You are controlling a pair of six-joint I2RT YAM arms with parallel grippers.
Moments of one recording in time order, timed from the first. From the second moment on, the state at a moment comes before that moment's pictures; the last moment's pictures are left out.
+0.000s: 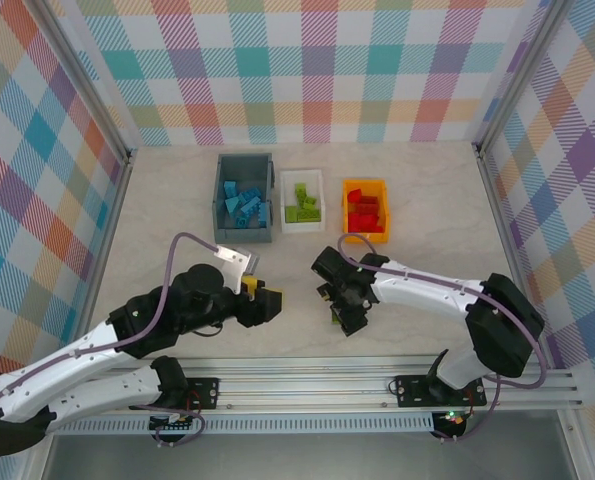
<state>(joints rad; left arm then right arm) -1.05 0.74 0.83 -0.58 -0.07 -0.58 0.91 1.50 0.93 -0.79 -0.04 1.94</state>
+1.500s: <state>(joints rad) -1.06 1.03 1.16 -0.78 -0.49 -0.67 0.75 1.61 1.38 -0.78 0.20 1.17</state>
